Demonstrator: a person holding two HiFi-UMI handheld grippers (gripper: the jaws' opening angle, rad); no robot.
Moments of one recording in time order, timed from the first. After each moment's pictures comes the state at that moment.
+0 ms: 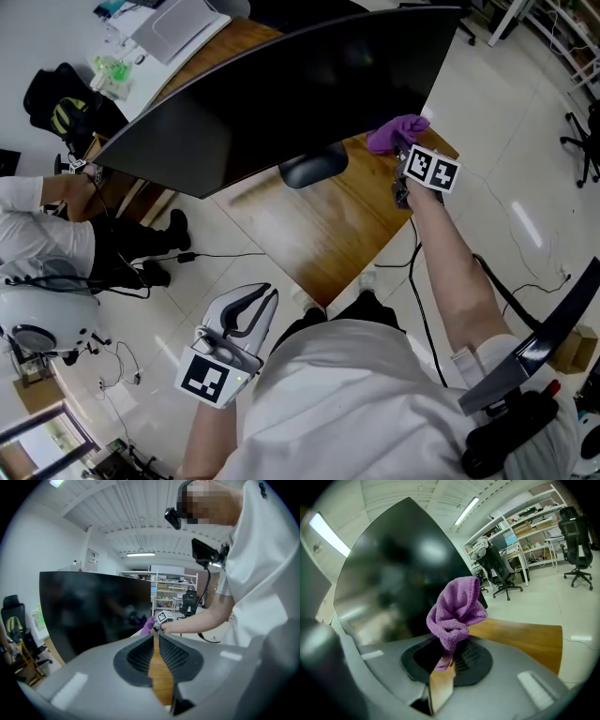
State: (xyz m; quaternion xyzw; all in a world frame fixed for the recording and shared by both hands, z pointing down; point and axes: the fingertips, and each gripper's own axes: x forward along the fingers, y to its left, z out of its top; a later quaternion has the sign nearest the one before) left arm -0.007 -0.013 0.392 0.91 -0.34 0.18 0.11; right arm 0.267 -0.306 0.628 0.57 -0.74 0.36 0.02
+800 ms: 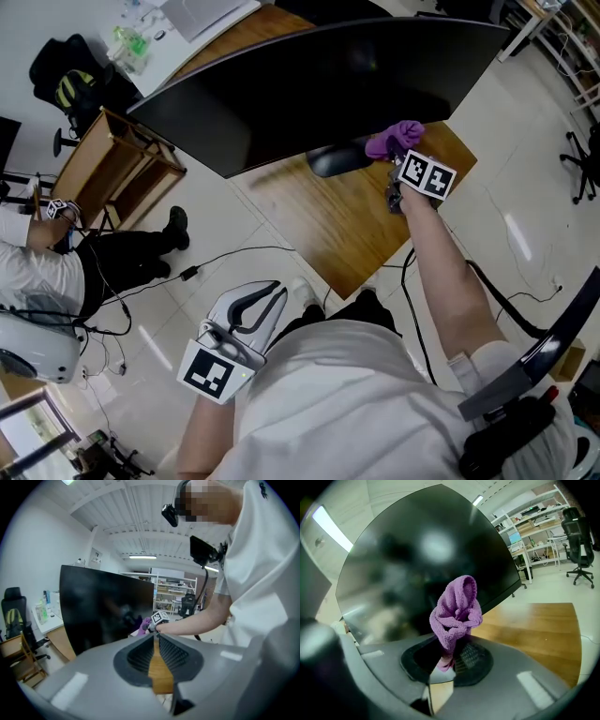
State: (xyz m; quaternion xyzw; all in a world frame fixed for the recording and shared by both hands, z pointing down) left arm -0.061 0.006 0.401 0.92 -0.34 0.16 0.13; right arm 0.182 -0.292 0.623 0.56 -0.74 0.36 0.03
